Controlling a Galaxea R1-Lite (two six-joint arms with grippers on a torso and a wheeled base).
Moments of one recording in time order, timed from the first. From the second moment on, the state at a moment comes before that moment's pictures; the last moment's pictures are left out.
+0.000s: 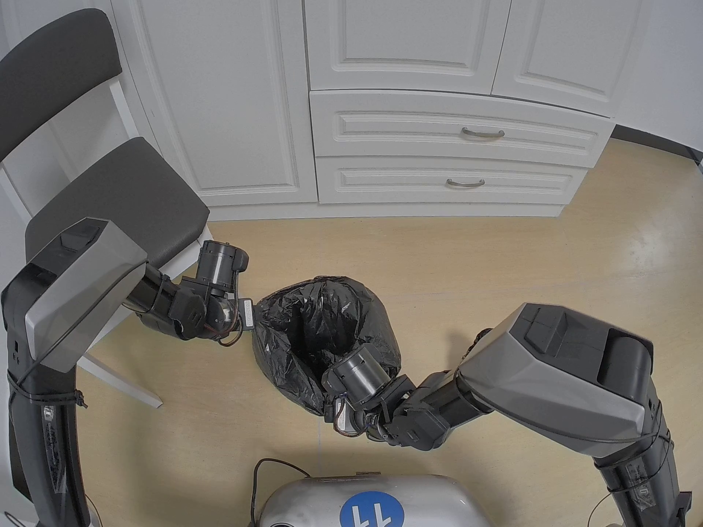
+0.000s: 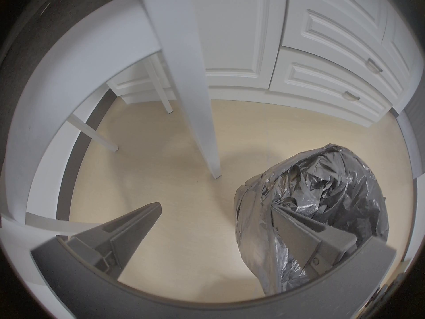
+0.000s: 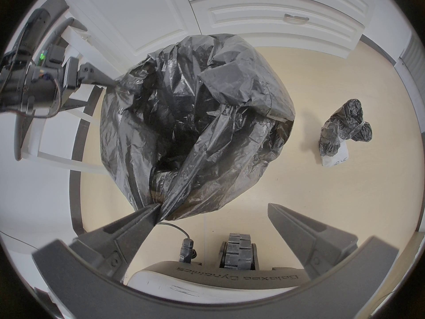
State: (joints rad) left arm -0.28 2.31 -1.30 -0.25 0.34 -0.30; right arm 0.84 2.48 -1.37 -0.21 -0.31 0.67
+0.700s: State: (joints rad) left arm -0.28 2.45 -1.28 -0.27 0.33 -0.35; right arm 0.79 2.42 -1.37 -0.21 -0.31 0.66
